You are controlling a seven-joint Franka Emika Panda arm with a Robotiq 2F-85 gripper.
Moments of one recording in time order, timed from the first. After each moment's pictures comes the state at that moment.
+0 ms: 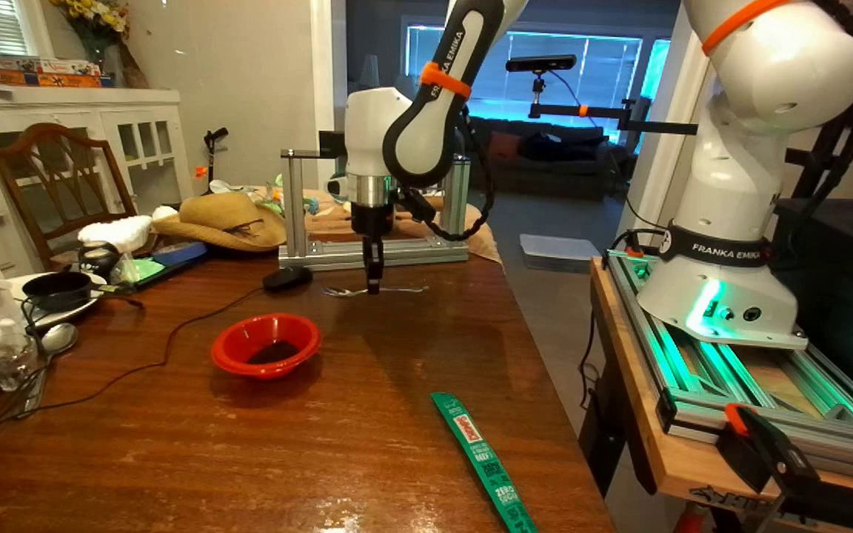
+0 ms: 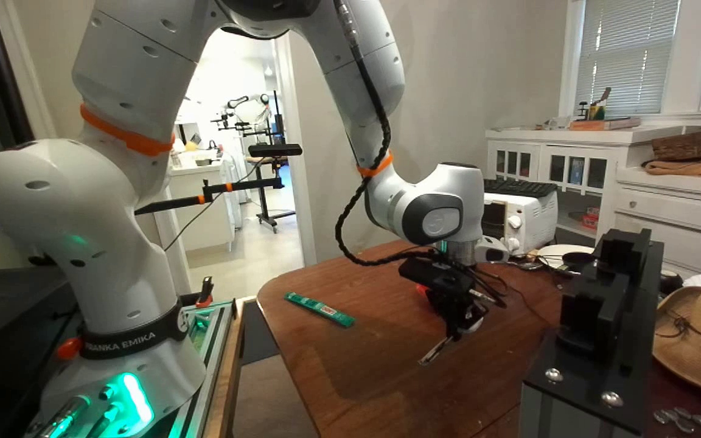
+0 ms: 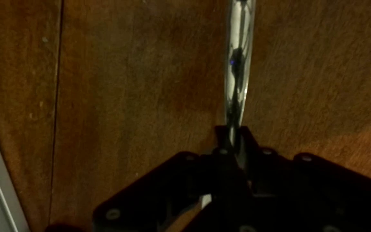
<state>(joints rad) -0.11 0.56 0.14 -2.22 -0.20 2.77 -0.32</state>
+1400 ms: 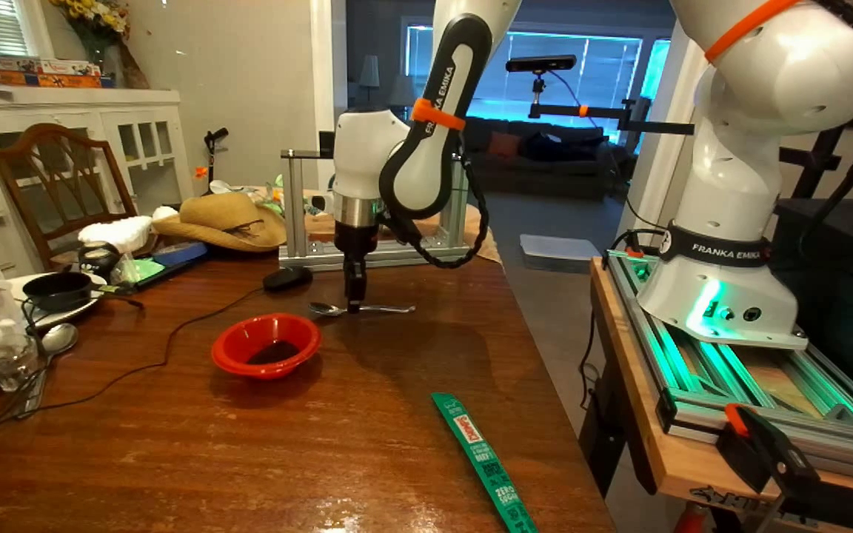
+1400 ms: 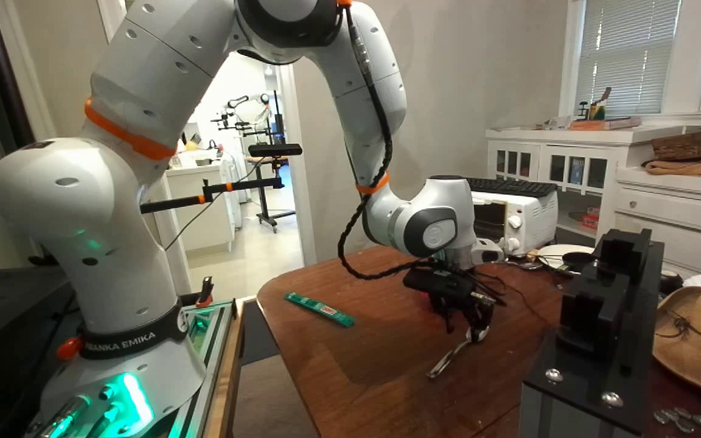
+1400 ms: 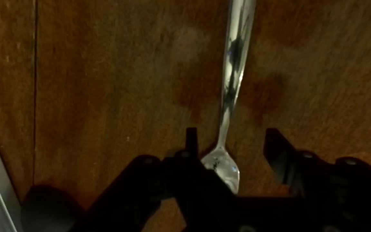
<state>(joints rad) 0.07 0.66 0.01 -2.16 -0.23 2.93 -0.27</state>
